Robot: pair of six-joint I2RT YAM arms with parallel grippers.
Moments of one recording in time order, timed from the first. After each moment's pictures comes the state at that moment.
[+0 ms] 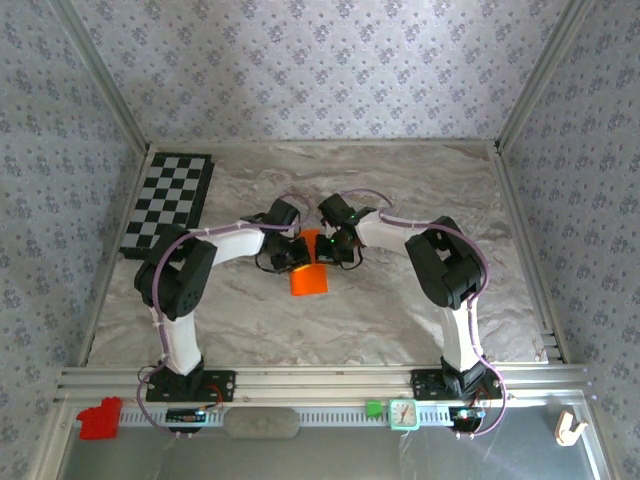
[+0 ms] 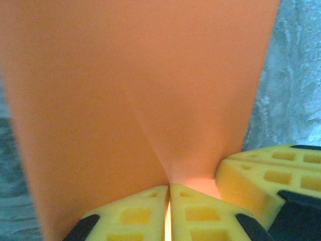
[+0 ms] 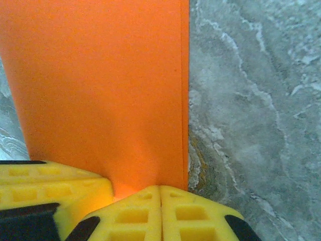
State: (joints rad) left arm -0.56 1.87 1.09 -0.40 0.35 -0.82; right arm 0.65 2.04 1.33 -0.52 -0.28 0.62
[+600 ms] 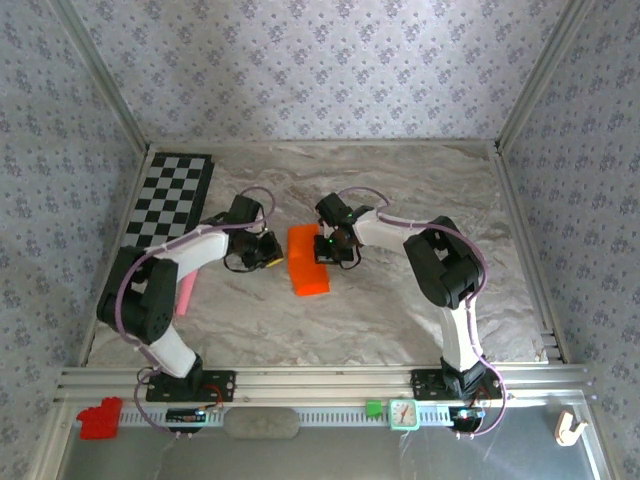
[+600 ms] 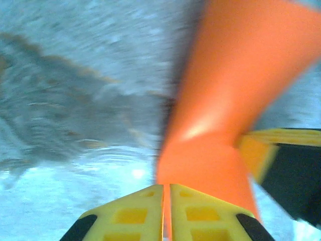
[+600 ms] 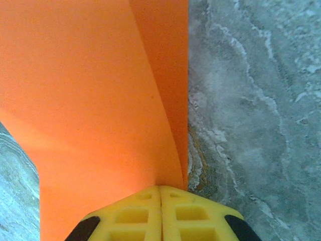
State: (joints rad) left arm -0.41 1.62 0.96 -0.43 0.39 -0.75; right arm 0.66 2.05 1.36 -0.56 -0.25 0.57
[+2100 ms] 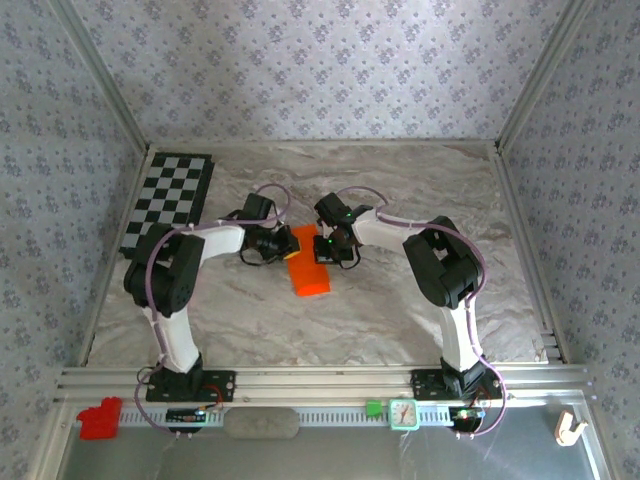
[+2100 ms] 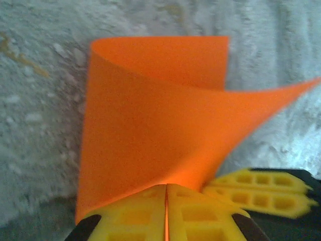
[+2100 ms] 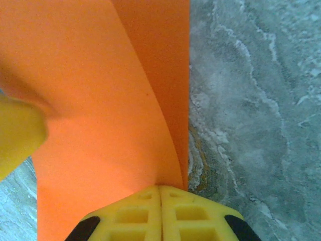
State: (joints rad) left arm -0.42 1.88 1.03 -0.19 0.53 -0.76; right arm 0.66 2.06 1.37 -0.58 -0.24 0.55
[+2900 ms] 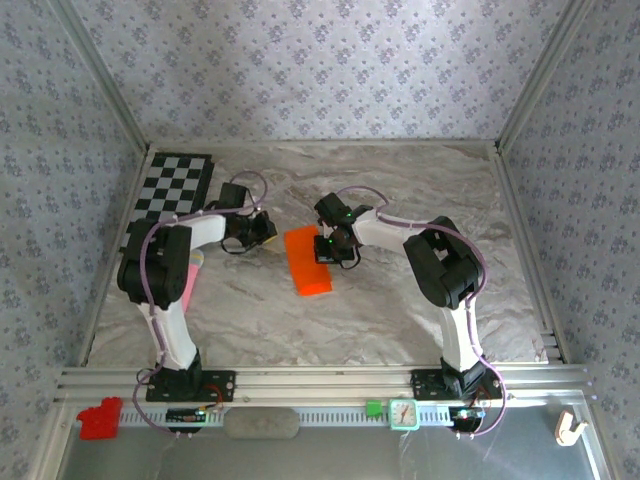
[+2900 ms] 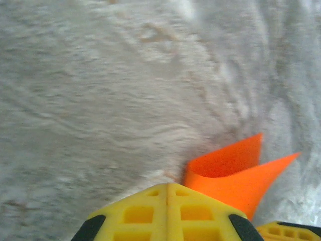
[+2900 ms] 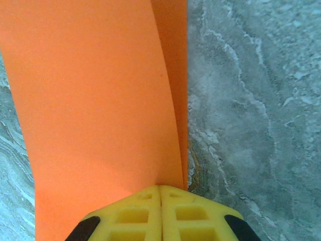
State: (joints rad) left arm -0.26 1.87 1.07 -0.19 0.48 -0.66; right arm 0.66 2.06 1.37 -0.58 -0.22 0.54
